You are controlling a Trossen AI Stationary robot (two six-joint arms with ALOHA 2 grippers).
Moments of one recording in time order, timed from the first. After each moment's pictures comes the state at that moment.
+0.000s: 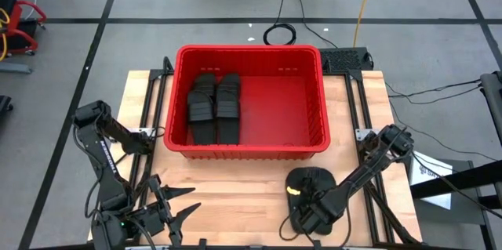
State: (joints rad) left arm -1.11 1.52 1.19 0.28 -1.49 0.34; right arm 0.75 1.91 1.25 -1.05 0.48 0.77
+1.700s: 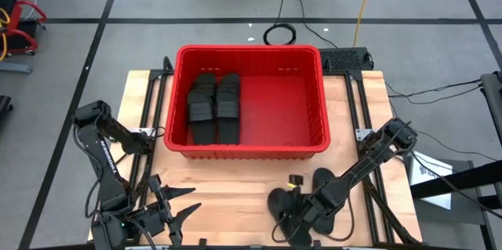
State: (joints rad) left arm -1.11 1.52 1.19 0.26 -1.49 0.34; right arm 0.70 1.83 1.19 -0.49 0.41 0.66
